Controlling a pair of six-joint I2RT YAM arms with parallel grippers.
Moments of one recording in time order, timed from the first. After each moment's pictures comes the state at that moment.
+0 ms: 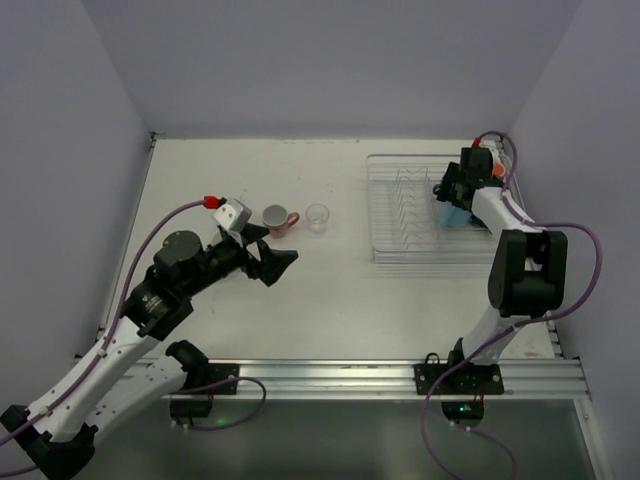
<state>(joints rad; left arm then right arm) -0.64 0.68 0.77 -0.22 0.22 -0.22 -0.04 1.75 1.24 -0.33 0.30 0.26</state>
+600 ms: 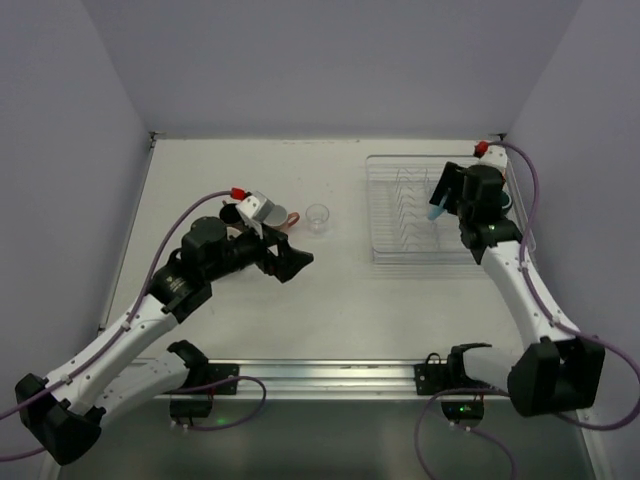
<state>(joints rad) -0.64 0.83 0.77 -0.19 0.30 -0.28 0.10 1.27 1.01 -0.25 0.30 0.28</state>
